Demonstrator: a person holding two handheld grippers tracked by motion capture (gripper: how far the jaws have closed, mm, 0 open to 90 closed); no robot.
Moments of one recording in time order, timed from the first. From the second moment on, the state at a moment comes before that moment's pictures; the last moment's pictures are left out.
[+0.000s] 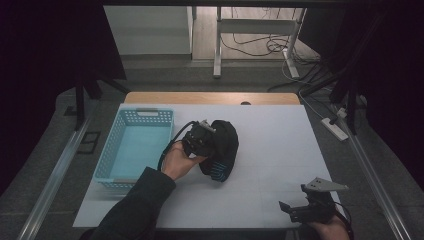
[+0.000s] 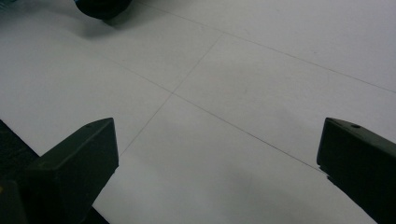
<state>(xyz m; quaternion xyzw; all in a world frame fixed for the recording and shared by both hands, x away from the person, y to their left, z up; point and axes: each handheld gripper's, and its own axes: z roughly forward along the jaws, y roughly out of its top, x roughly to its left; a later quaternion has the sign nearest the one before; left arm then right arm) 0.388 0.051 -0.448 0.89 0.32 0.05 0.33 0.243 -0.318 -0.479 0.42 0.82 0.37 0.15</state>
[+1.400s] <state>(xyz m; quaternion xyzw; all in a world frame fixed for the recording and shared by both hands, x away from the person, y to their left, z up) 0.404 0.036 -0.512 0.90 0.35 0.05 0.27 0.243 -0.318 -0.479 0.42 0.82 0.37 0.15</state>
